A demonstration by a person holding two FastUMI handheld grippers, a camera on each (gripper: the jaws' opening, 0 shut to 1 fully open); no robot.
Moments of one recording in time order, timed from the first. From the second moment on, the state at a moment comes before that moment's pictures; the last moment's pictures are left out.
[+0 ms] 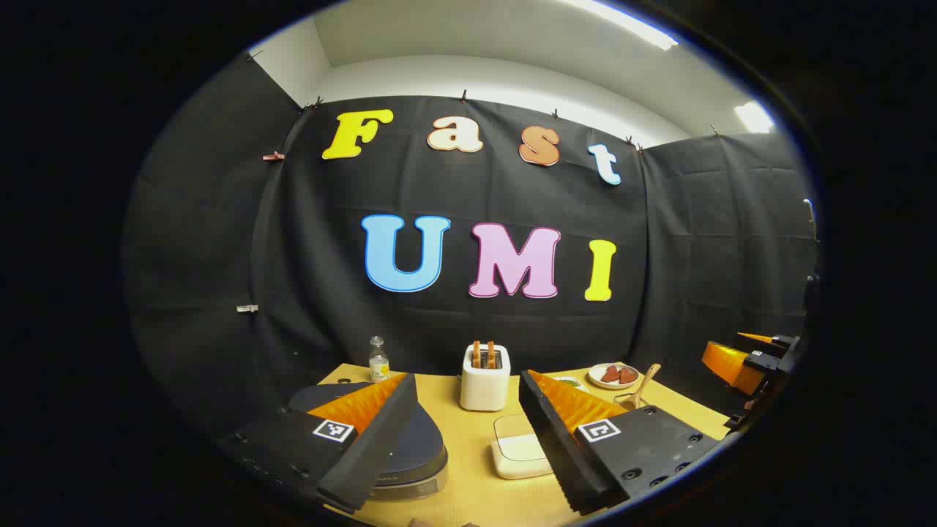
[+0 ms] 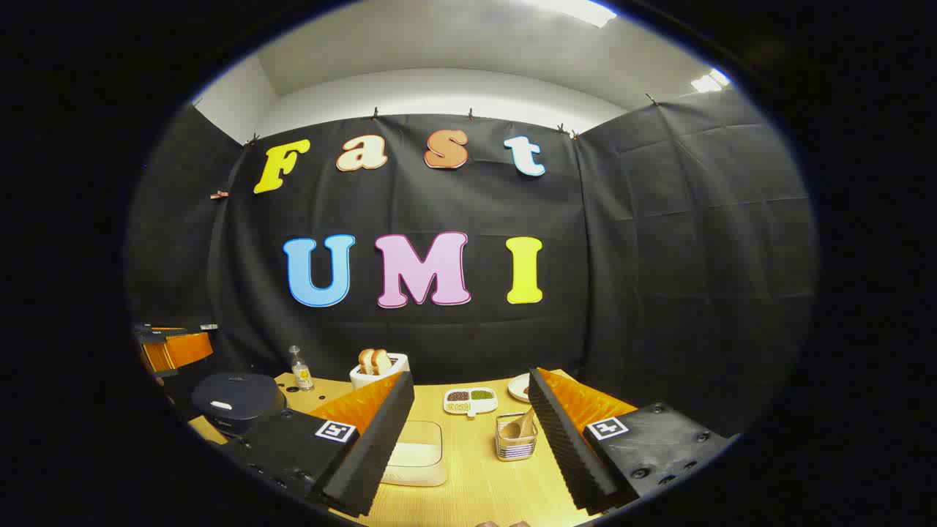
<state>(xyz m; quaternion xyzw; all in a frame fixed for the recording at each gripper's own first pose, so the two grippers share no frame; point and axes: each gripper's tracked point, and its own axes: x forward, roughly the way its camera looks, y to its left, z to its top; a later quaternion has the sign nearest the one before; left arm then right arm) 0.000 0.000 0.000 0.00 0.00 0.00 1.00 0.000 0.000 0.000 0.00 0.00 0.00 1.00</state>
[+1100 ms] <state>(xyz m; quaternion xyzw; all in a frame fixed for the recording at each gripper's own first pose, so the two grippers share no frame) 0.000 0.013 -0.026 -0.01 0.02 0.00 1.00 -0.016 -0.008 -0.014 0.02 0.03 -0.03 1.00</state>
